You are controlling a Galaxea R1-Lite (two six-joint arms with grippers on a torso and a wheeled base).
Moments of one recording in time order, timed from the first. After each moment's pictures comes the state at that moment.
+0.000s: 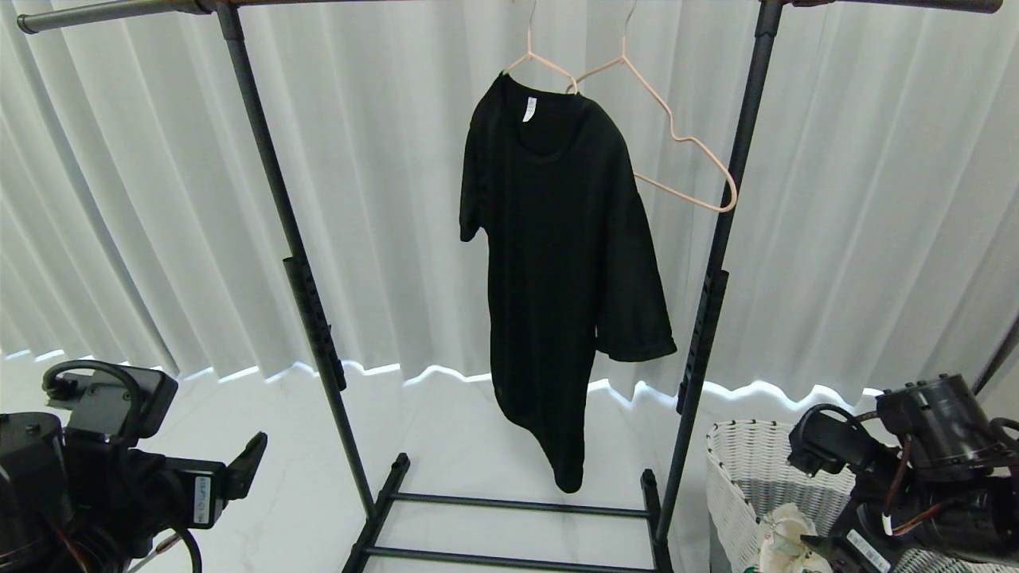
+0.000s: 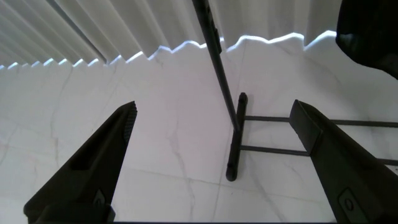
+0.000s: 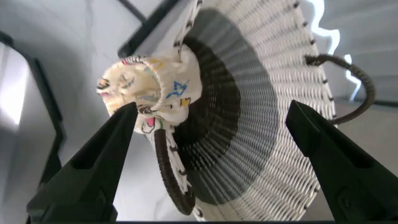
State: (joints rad) left arm -0.17 1.29 -0.15 -0.77 0.35 0.21; right arm 0.37 1.57 -0.47 -0.16 -0.19 -0.44
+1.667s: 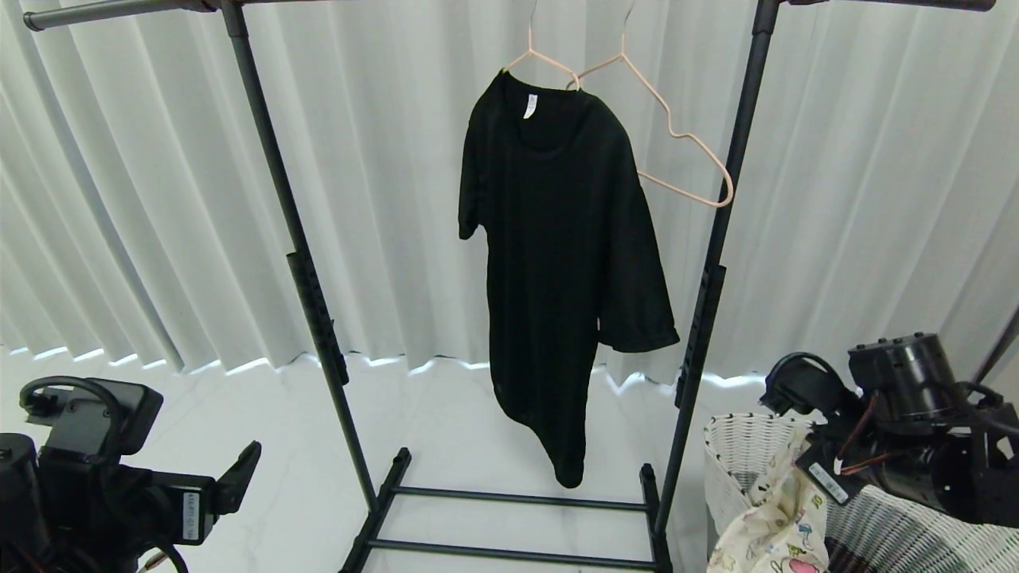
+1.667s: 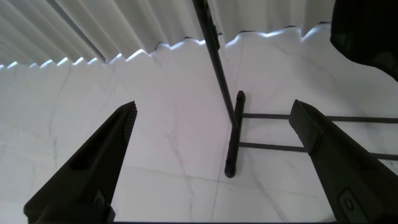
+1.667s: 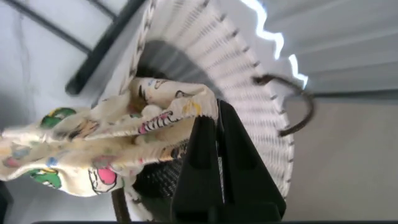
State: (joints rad) left arm -0.19 1.24 -0.11 -0.77 0.35 0.21; right arm 0.43 1.61 -0.59 -0.30 -0.38 -0.43
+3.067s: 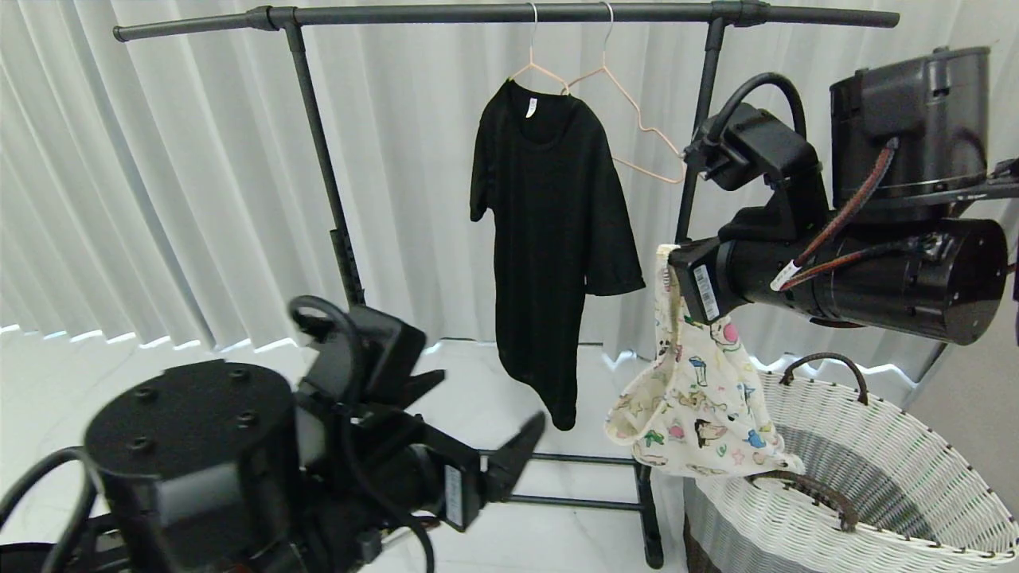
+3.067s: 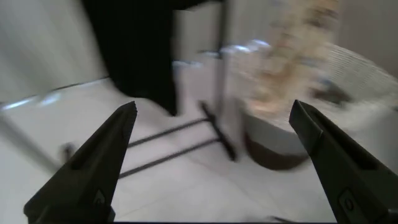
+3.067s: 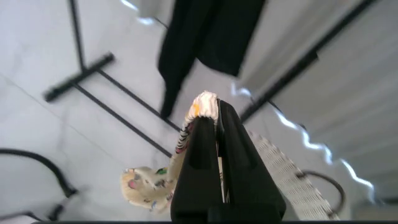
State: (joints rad) left arm -0.89 1.52 -0.52 -0.77 0.25 -0.07; right arm 0.82 1.62 -1.31 0.00 -0.32 -0.15
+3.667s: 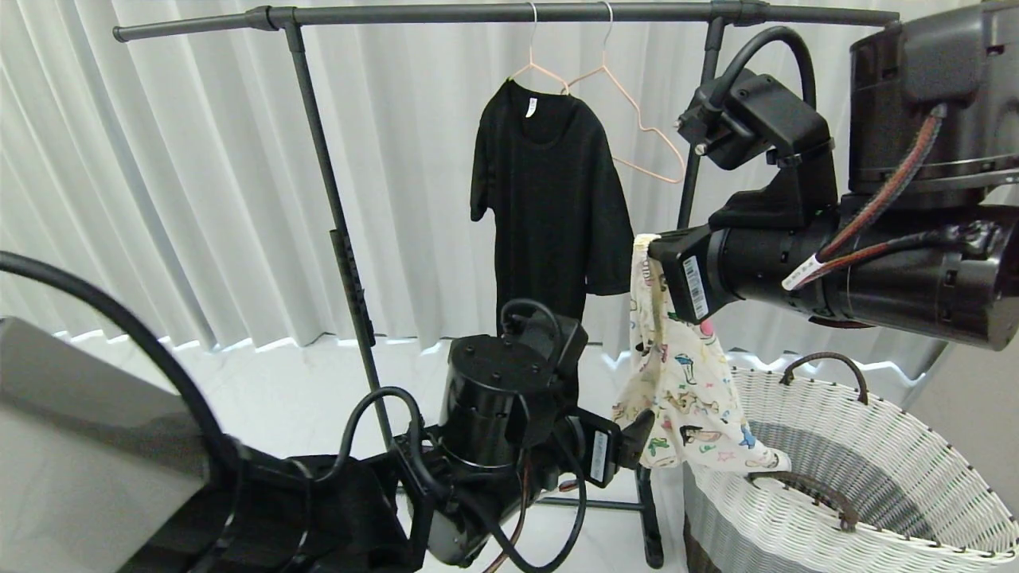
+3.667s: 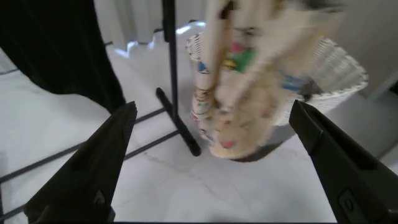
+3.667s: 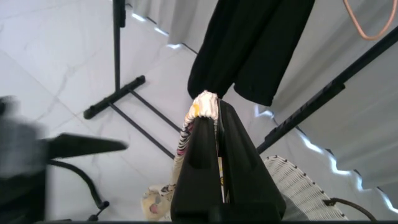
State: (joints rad) left arm -0.87 1.94 -0.84 -0.77 0.15 -0.15; right arm 0.90 1.59 -1.34 0.01 -0.32 -0.13
